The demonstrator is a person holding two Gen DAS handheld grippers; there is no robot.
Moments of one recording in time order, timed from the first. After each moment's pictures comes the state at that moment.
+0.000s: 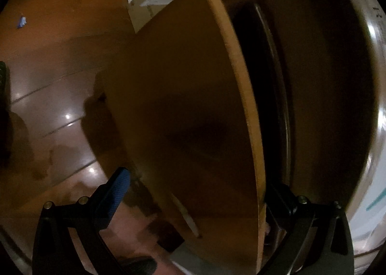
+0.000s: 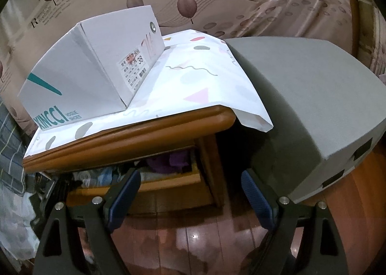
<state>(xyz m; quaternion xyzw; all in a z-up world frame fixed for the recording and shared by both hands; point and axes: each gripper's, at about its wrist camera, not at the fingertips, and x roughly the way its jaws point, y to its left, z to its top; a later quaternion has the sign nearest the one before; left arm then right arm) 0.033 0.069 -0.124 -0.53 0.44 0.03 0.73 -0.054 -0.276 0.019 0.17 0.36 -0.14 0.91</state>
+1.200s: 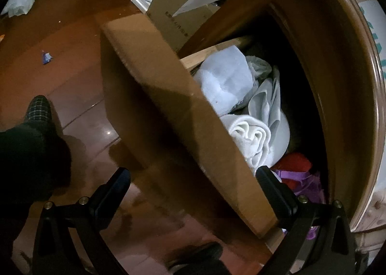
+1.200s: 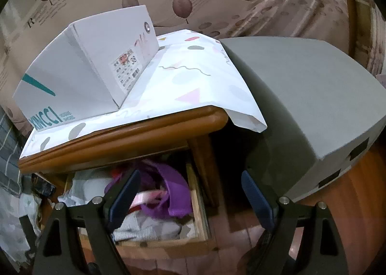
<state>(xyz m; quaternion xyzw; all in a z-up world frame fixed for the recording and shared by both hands) 0.001 0.075 -0.123 -0.38 0.52 0.06 0.76 -0.057 -0.284 0.018 0.17 0.36 -0.15 0.90</state>
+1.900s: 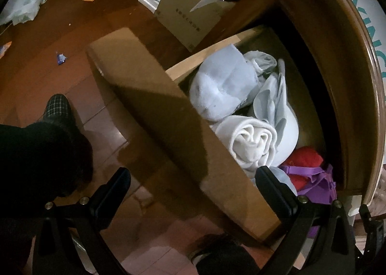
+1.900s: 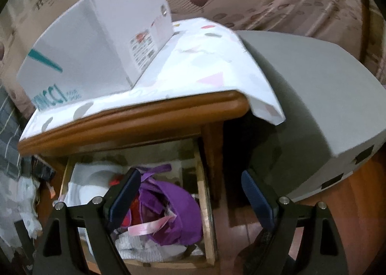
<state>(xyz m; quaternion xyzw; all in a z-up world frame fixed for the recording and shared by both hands) -0.029 0.098 -0.122 -0.34 0.54 0.07 0.77 -0.048 -0.265 0.009 0.14 0.40 -0.12 0.90</state>
